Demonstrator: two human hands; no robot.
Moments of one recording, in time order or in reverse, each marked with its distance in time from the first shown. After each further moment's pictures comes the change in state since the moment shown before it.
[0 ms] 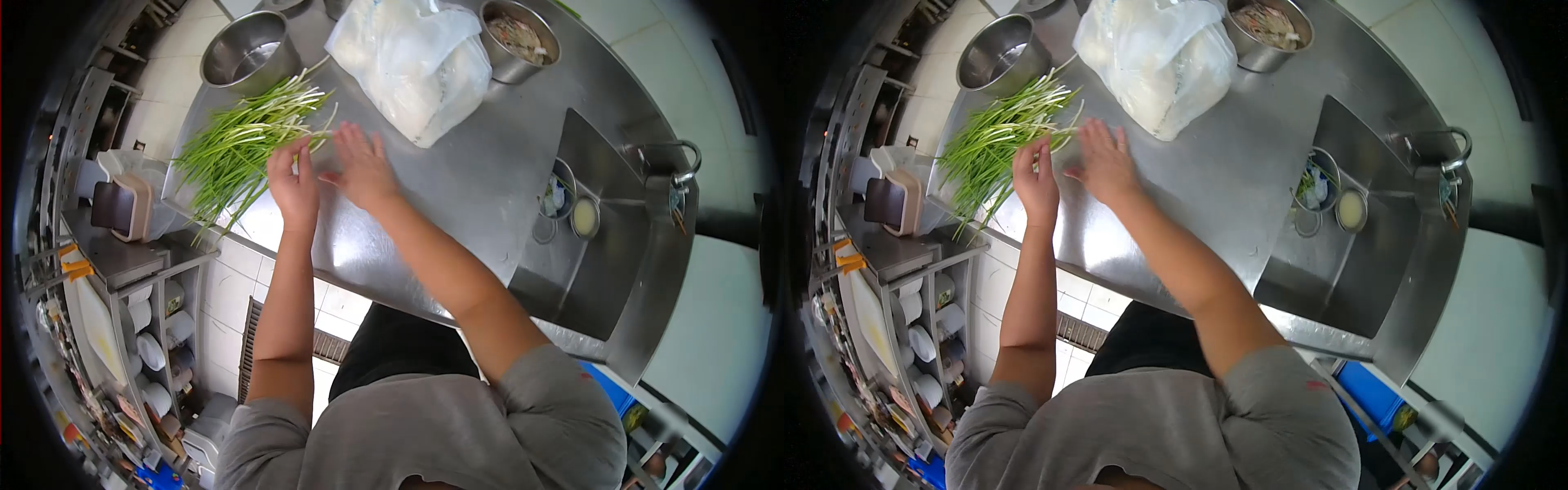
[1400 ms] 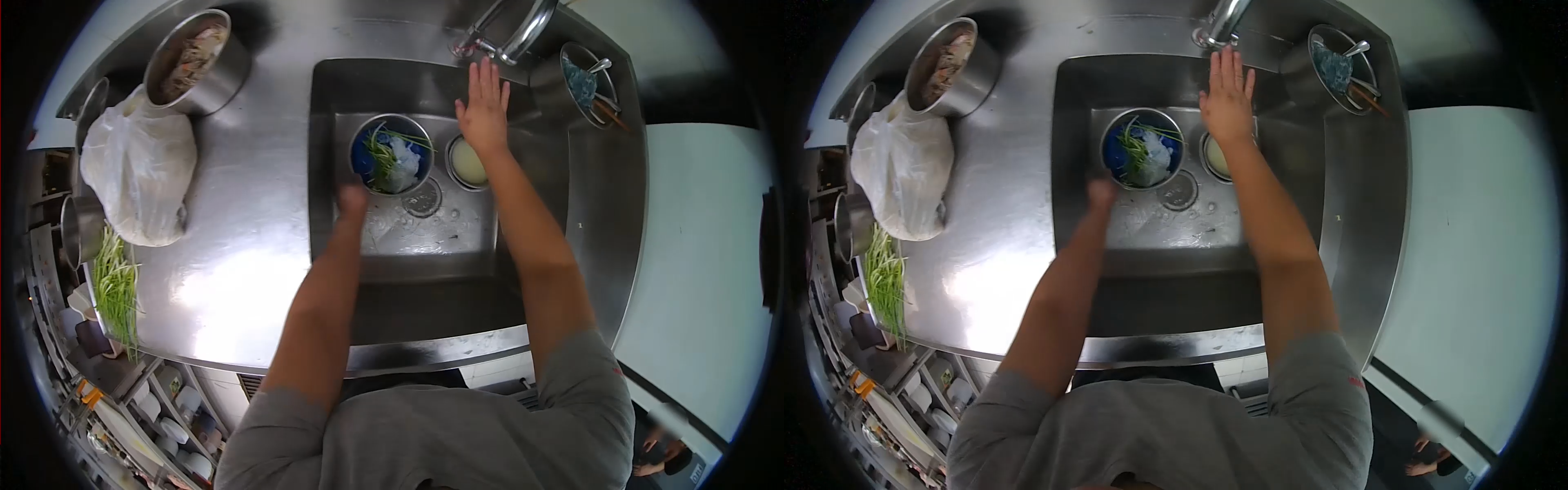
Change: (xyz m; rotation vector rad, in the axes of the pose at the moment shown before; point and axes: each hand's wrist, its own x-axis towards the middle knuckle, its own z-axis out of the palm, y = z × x) left_hand -0.289 0.121 0.468 0.217 -0.820 -0.268; right_hand -0.262 0.508 -0.269 -0.507 0.346 0.537
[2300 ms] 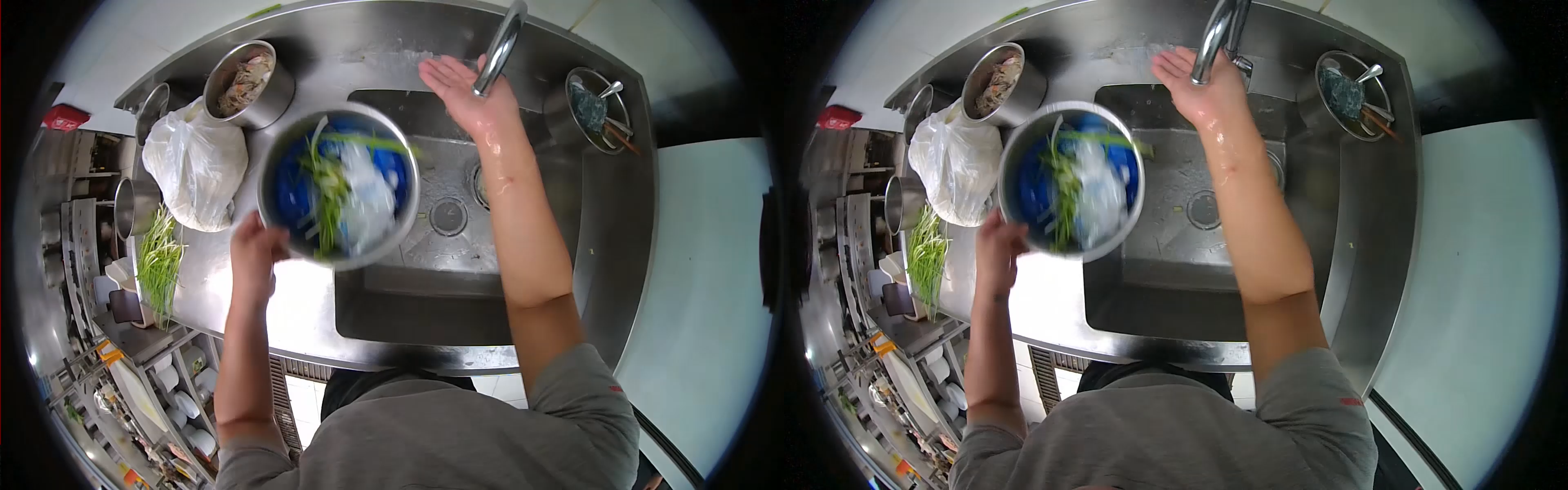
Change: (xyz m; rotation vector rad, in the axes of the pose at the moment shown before) left_hand -0.136 0.143 -0.359 -0.804 -0.022 -0.181; right_hand 0.087 -0.071 -0.112 2.737 -0.230 0.969
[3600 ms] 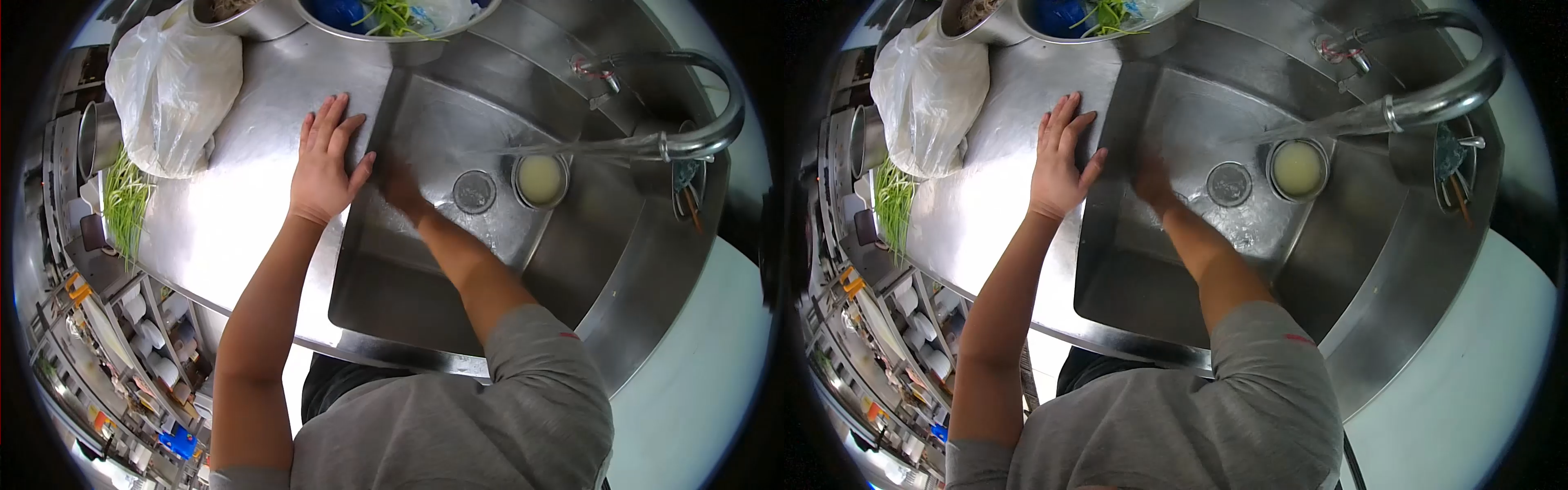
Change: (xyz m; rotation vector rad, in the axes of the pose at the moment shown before) left_hand 0.110 -0.111 0.036 1.074 -0.021 0.794; right_hand -0.003 0.239 -0.366 -2.452 -0.568 -0.179
